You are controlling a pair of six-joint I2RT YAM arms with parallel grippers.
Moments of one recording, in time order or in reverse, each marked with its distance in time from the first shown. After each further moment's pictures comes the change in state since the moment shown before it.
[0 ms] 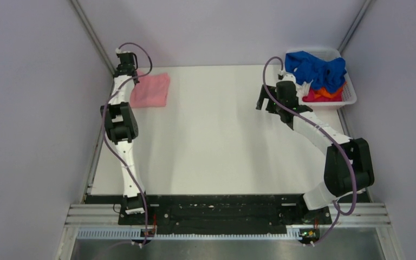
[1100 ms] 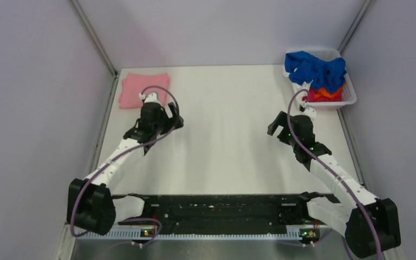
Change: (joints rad) left arm -0.361 -1.226 -1.358 0.295 0.251 -0.457; right arm -0.001 -0.474 -0.423 -0.034 0.070 0.221
